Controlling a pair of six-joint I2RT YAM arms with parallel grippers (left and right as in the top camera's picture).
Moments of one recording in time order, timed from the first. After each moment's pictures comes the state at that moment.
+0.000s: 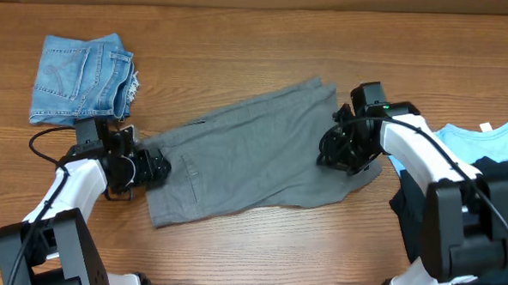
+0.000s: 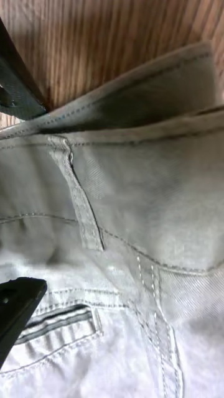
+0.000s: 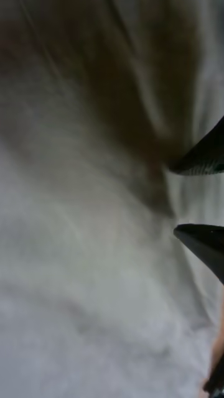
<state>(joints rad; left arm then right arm) 0.27 1.59 0.73 -0.51 0.38 -0.10 0.18 1.81 1.15 -0.86 -0.41 0.25</state>
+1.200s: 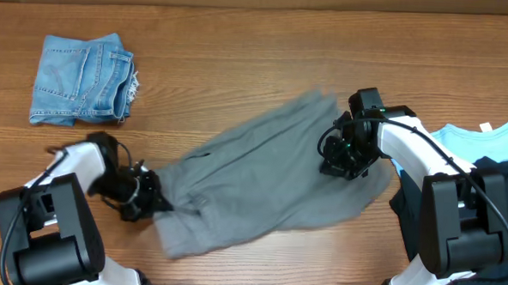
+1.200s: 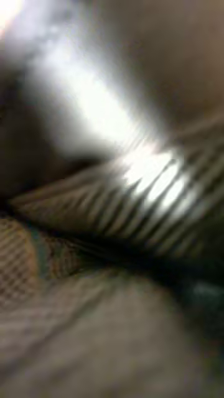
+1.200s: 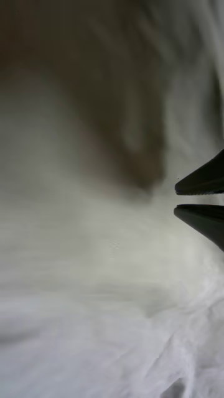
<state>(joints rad) 0.30 1.74 0.88 -1.10 0.46 -0.16 0.18 1.84 1.13 -0.88 -0.41 0.31</state>
